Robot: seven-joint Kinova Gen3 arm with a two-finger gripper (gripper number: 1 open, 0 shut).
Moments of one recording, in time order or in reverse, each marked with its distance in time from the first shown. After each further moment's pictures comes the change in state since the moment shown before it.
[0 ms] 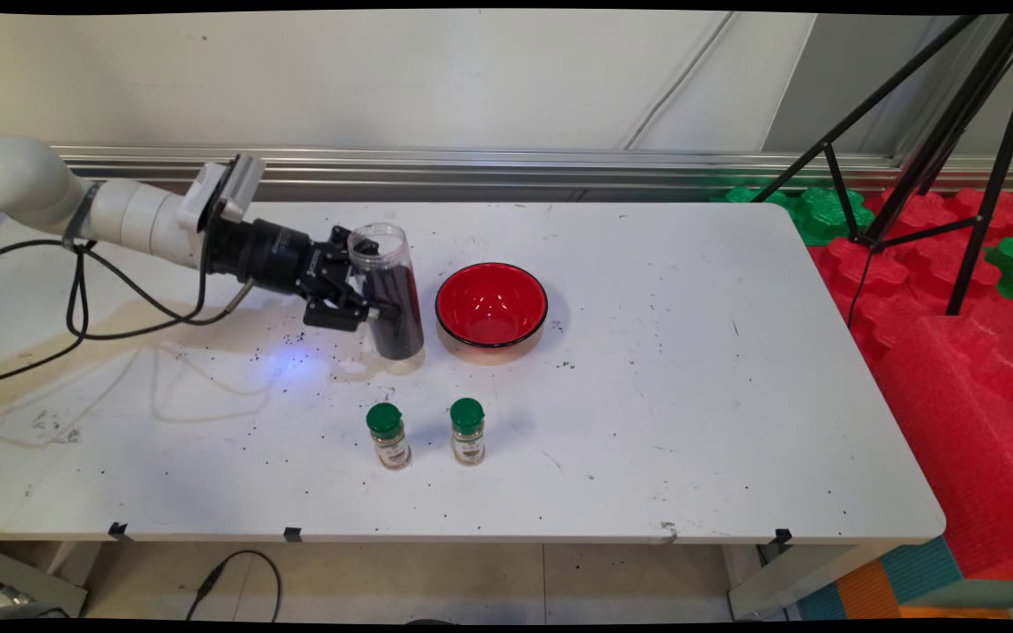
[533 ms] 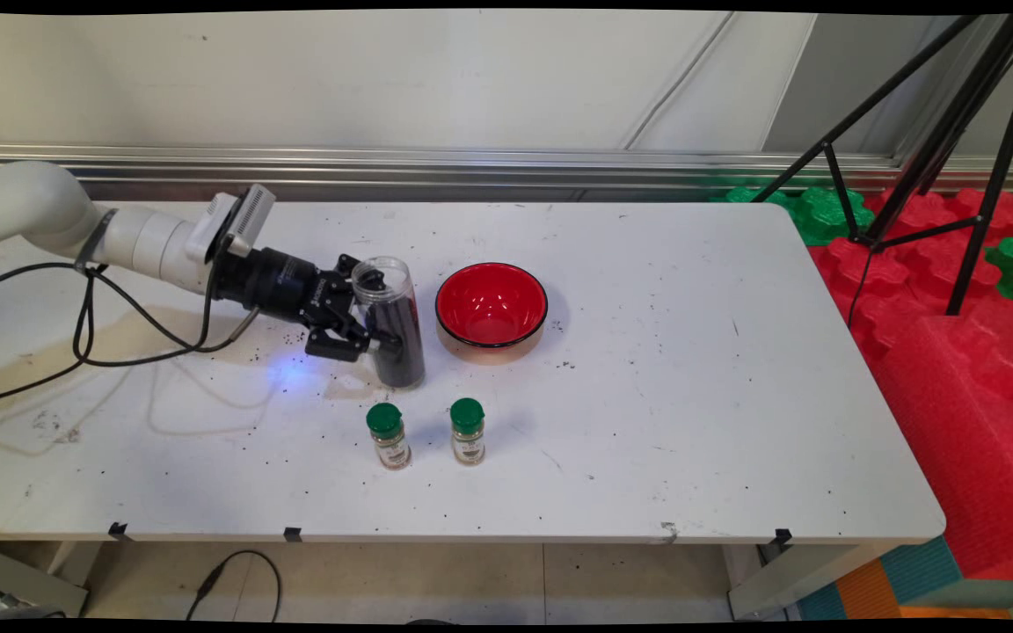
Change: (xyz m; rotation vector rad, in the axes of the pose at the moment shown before) arm -0.023 0.011 0.014 -0.049 -0.008 0.024
